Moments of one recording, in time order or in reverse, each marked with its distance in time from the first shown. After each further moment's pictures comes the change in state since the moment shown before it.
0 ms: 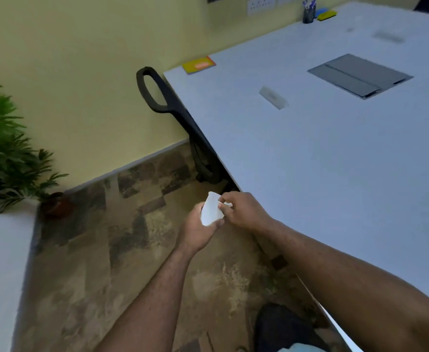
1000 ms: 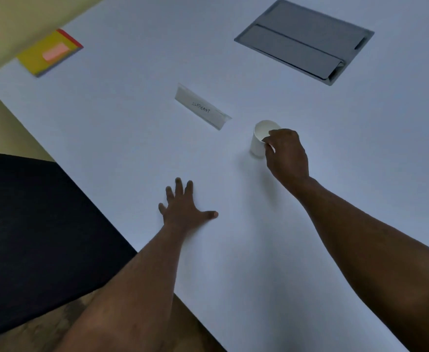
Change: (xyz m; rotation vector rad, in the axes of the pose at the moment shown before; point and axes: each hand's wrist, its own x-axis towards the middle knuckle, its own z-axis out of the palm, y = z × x) left_hand 0.496 0.123 0.186 0.808 -0.491 0.143; right_hand 0.336 0.324 -0.217 -0.344 0.645 0.477
